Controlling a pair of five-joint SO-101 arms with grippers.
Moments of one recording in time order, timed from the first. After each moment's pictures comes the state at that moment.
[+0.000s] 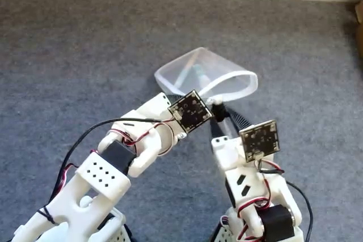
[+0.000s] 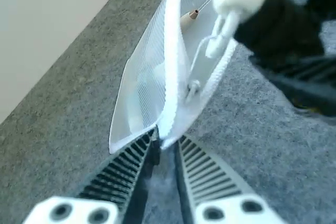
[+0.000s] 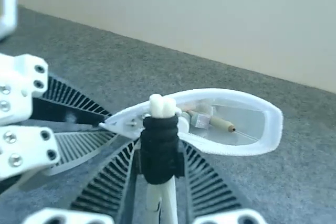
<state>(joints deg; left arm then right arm) 28.4 -47.2 57.8 33.3 -20.6 -16.6 -104.1 72.0 51.2 8.0</state>
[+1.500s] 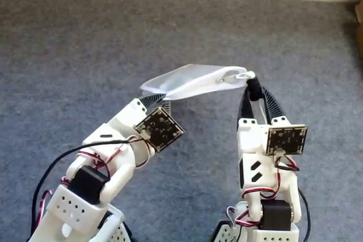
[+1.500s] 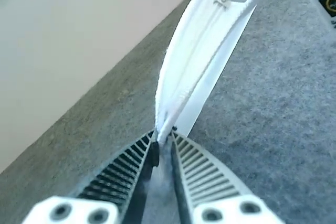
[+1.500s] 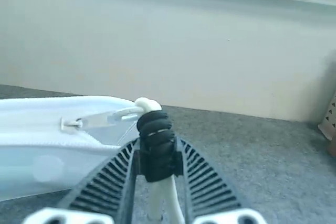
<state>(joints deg) 20.5 -70.8 62.6 42.8 -22.3 -0.1 -104.1 79.3 33.3 8.1</state>
